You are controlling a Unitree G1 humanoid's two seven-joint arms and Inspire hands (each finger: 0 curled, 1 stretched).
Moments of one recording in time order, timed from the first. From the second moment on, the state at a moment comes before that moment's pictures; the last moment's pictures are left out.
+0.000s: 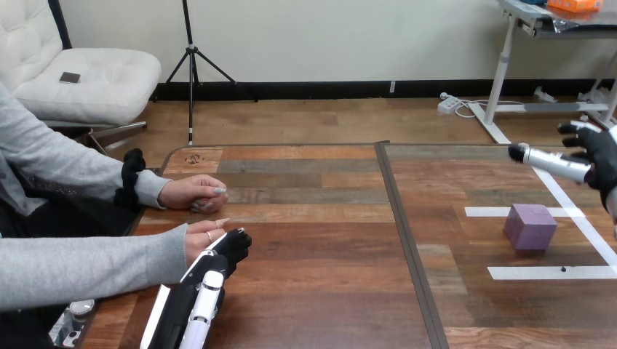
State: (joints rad) left arm 0.23 0.05 0.02 0.45 -0.18 -0.71 -0.32; right arm -0.82 -0.61 0.03 1.31 -0.31 -0.12 0.00
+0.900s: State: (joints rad) left arm 0.23 0.04 0.02 0.45 -0.18 -0.71 -0.33; right arm -0.82 -0.59 0.04 1.32 -0.32 -0.05 -0.01
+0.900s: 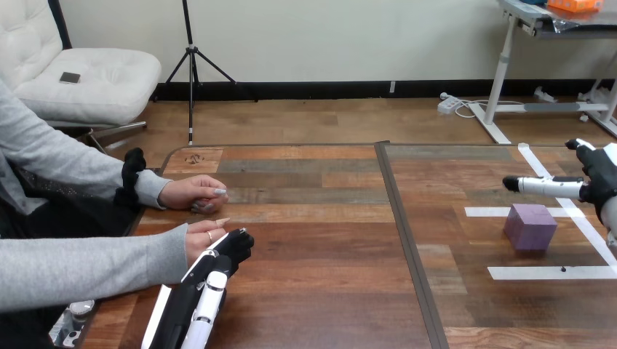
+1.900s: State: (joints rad) left arm 0.23 0.04 0.02 0.45 -0.17 -0.71 -0.33; right arm -0.76 -0.57 0.08 1.34 -0.33 -0.05 -0.01
